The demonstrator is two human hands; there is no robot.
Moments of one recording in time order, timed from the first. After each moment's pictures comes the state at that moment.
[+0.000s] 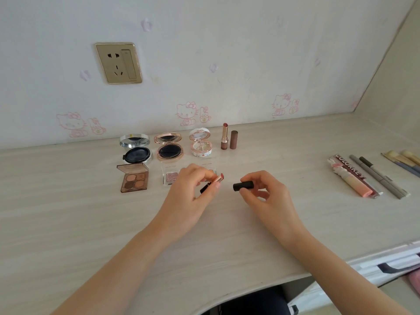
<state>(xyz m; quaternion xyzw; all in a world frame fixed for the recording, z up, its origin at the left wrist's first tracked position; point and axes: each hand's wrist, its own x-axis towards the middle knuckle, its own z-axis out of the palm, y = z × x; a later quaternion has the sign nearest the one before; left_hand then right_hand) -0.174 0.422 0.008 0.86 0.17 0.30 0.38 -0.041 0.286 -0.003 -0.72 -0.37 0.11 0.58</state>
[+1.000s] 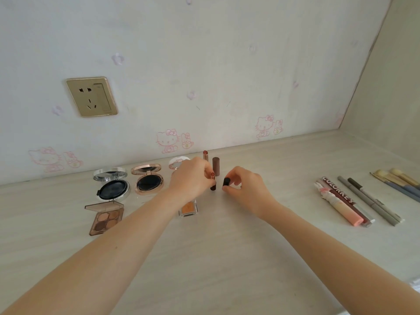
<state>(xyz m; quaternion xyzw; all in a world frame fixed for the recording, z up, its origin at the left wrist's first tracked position) -0.040 0.480 0.037 0.91 0.30 0.14 0.26 0.067 0.354 -0.001 -0.79 -0.44 0.10 0.42</state>
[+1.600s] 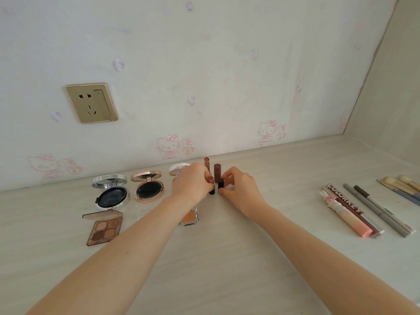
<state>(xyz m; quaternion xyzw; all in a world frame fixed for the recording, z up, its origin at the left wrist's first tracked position) -0.023 0.493 0.025 0.88 0.35 0.16 0.26 0.080 0.391 -0.014 -0.81 -0.41 0.08 0.41</state>
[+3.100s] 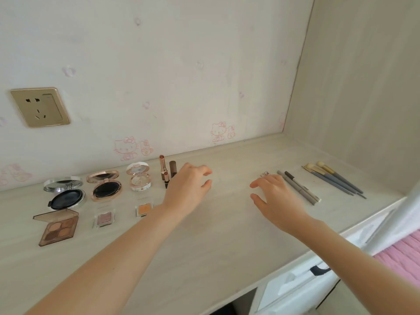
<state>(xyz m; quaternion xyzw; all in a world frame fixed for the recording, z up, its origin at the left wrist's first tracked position) -0.019 0.391 0.034 0.94 0.18 0.24 0.18 0.096 0.192 0.014 -0.88 -0.42 -0.11 0.20</state>
